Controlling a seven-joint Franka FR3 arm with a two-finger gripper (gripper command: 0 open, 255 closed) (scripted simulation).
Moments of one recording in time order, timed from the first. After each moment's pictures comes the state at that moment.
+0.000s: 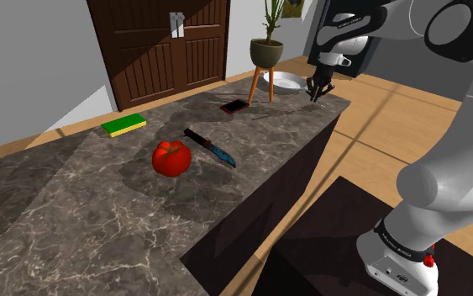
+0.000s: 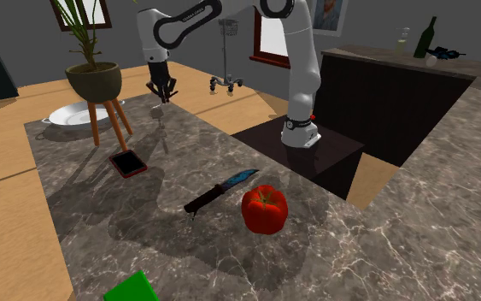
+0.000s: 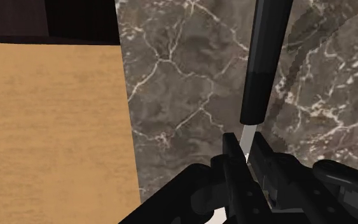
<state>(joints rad) -0.69 0.29 0.12 -1.75 0.02 1.99 0.91</state>
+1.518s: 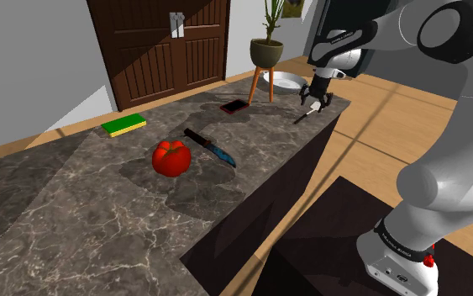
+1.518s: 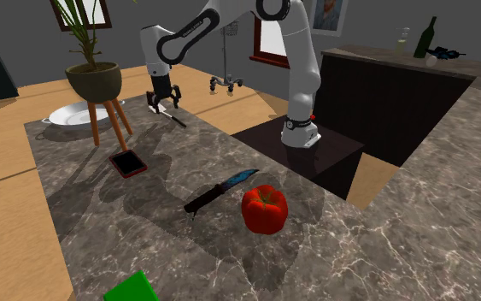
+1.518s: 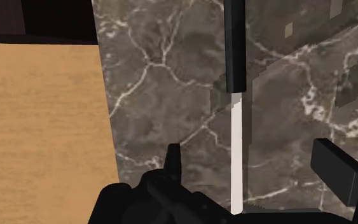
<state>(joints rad) -0.69 0.34 0.12 -1.82 0.02 2.12 0.90</state>
